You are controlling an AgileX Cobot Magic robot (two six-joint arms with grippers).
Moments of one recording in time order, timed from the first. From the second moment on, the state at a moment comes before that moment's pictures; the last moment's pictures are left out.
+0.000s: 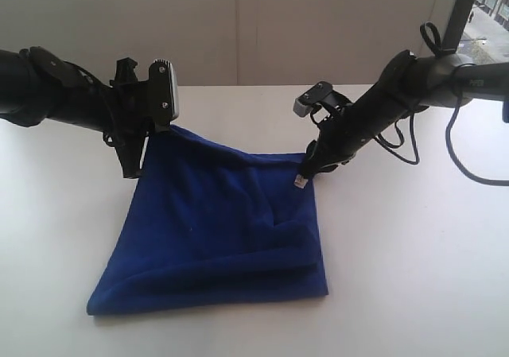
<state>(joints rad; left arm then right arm) -0.33 1.88 -1.25 -0.91 0.25 2.11 0.03 2.34 -1.75 0.64 0.84 -1.13</state>
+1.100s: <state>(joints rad) -0.33 1.85 -1.25 -0.91 0.25 2.11 0.03 2.22 -1.75 0.61 0.91 -1.13</state>
